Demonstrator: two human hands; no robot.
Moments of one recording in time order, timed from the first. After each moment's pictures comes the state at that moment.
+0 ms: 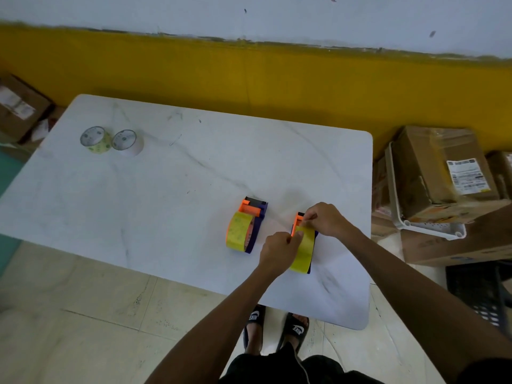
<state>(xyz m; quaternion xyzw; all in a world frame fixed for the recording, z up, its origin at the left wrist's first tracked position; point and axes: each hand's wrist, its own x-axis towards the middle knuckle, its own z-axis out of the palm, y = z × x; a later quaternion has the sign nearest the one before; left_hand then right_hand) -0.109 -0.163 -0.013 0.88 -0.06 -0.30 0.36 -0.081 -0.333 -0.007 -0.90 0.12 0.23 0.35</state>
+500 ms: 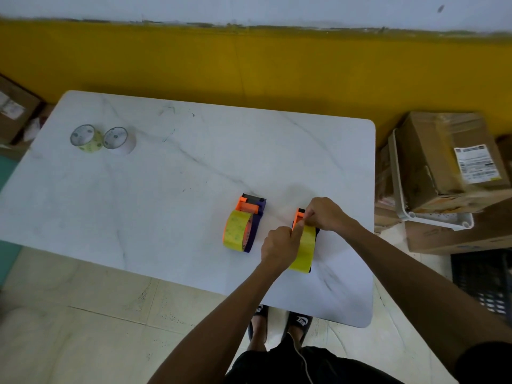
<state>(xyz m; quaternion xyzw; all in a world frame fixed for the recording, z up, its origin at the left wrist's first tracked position) -0.099 -0.178 -0.018 0.91 -0.06 -0.28 0.29 -0.062 -0.338 -0.028 -0.91 0.12 0.30 0.25</state>
